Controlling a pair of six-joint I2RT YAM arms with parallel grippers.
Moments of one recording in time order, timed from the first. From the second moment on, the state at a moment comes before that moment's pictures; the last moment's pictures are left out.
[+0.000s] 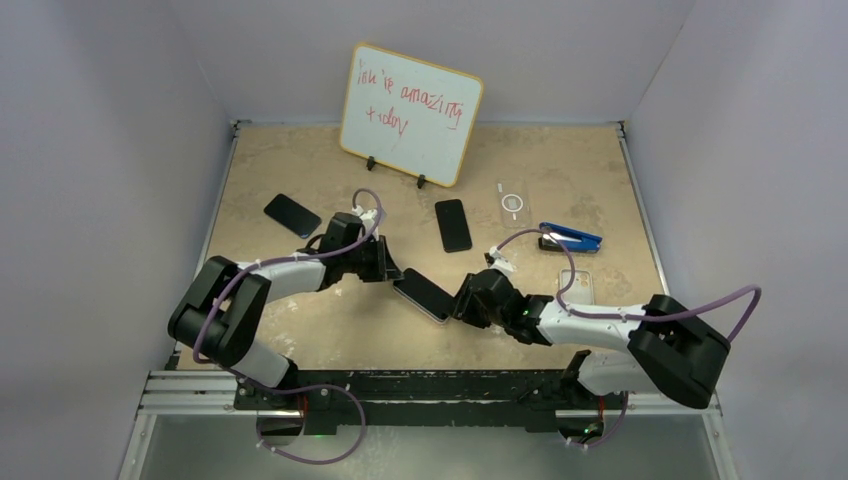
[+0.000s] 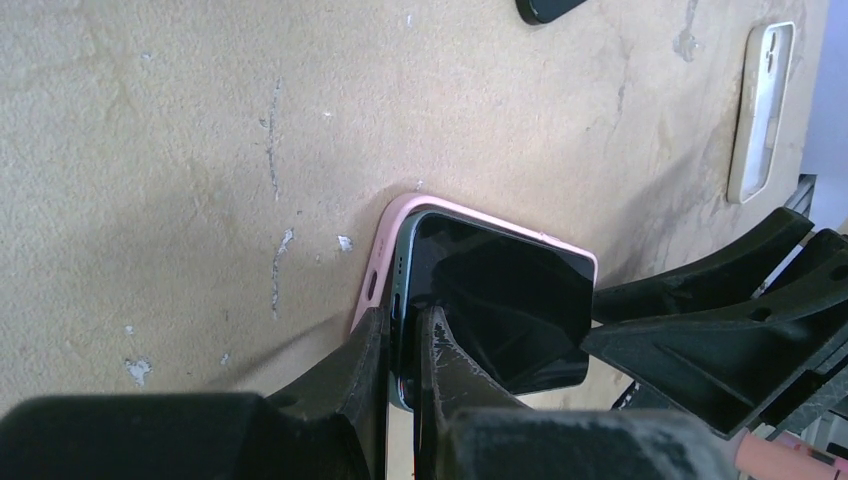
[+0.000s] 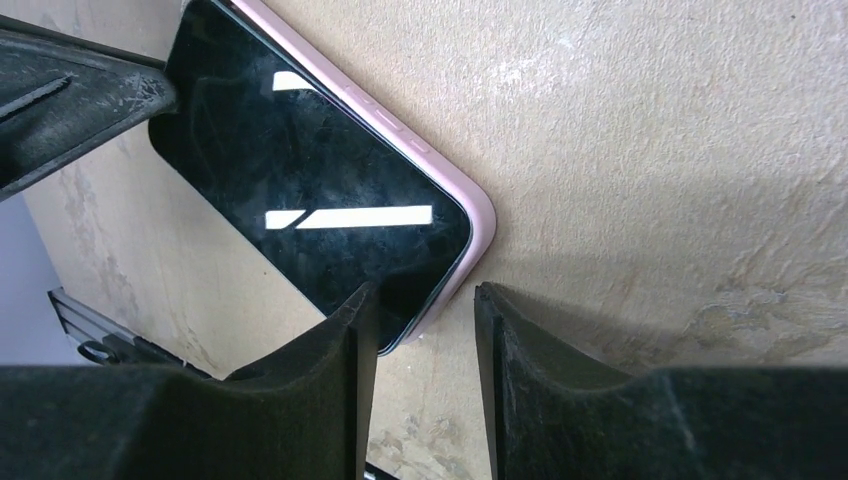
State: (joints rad) left arm -0.45 1.54 0.63 0.12 0.44 -0.55; right arm 0.93 1.28 0.42 0.06 0.14 1.16
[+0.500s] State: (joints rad) left arm -0.47 1.54 0.64 0.02 0.39 -0.56; right arm 0.93 1.28 0.42 0.06 0.14 1.17
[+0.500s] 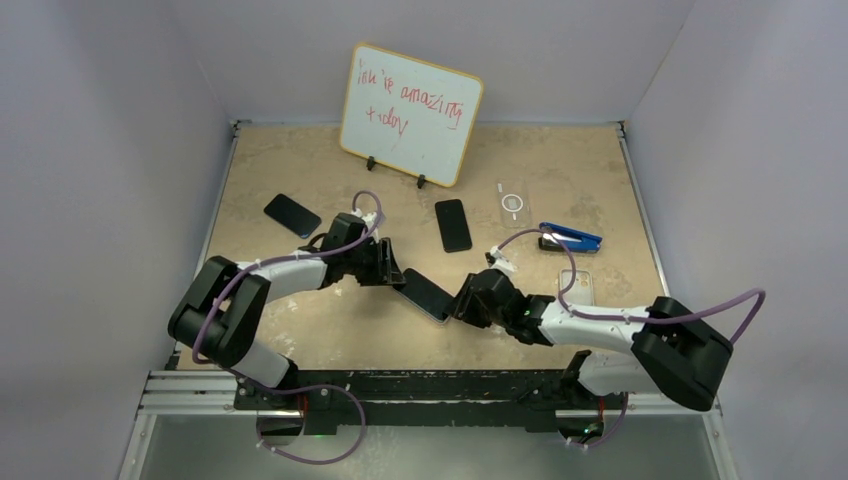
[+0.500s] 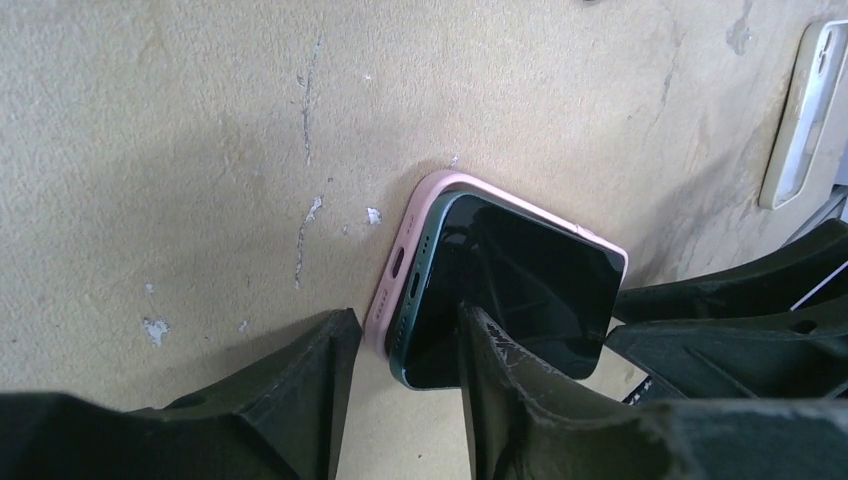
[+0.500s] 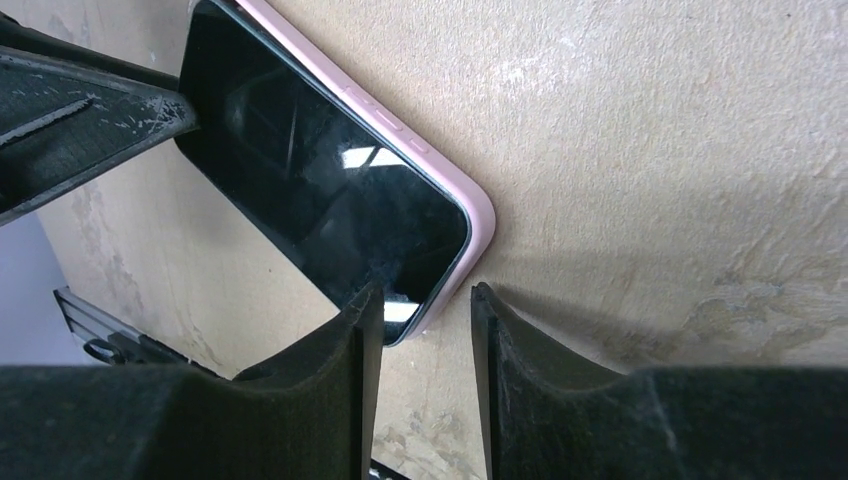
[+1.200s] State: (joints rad) left arm -0.47 1.41 0.64 -0.17 0.40 -0.61; right arm 0.72 1.36 0.64 -0.02 -0.13 0.69
